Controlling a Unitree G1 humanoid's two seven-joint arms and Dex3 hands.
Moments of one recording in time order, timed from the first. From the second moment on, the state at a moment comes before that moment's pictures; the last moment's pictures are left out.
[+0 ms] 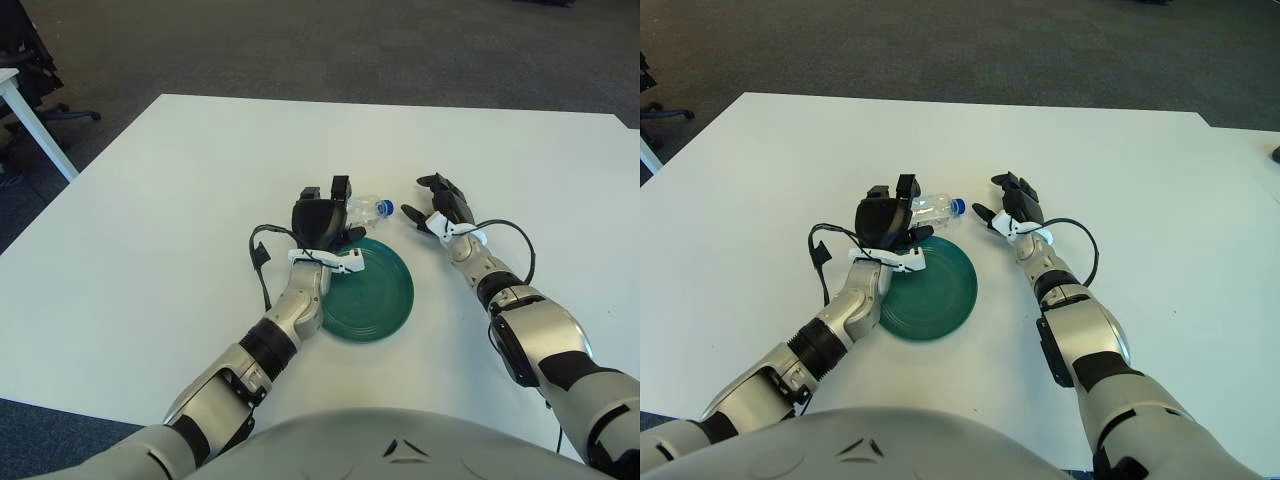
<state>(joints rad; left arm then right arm) -0.33 0.01 -0.63 0.37 1.03 0.42 0.53 -0.67 -0.22 0.22 1.32 -0.48 -0.34 -0.39</state>
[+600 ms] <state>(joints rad) -0.35 0.00 -0.60 0.41 1.02 0.40 0.57 -0.67 -0.22 0.22 1.32 -0.49 -0.31 -0.39</state>
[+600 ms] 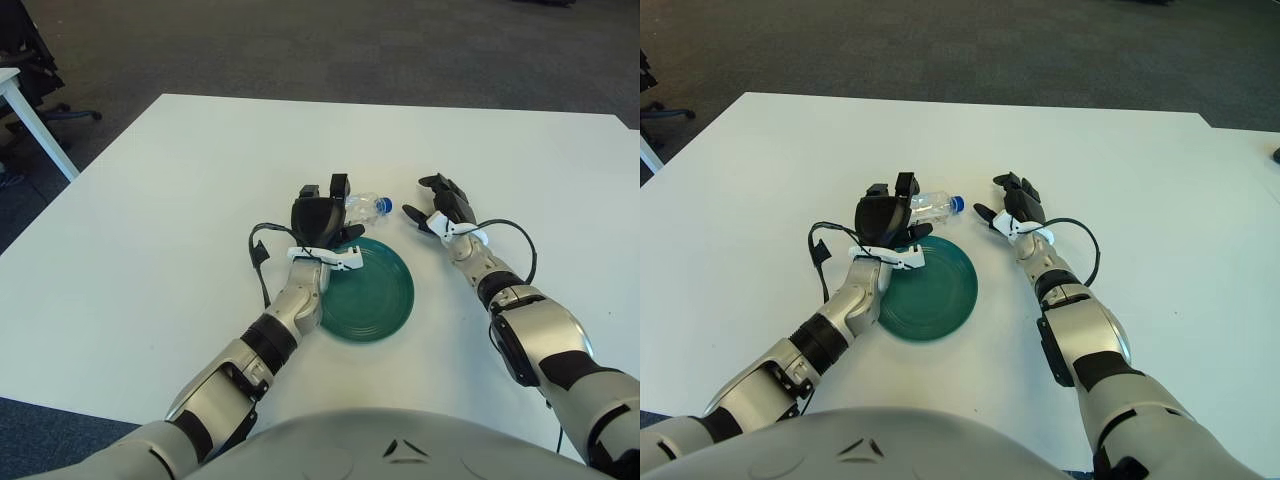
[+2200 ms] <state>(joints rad) -0.21 0.15 -0.60 -0.01 1.13 0.33 0.57 -0.69 -0.20 0.22 1.32 -0.50 -0.24 -0.38</state>
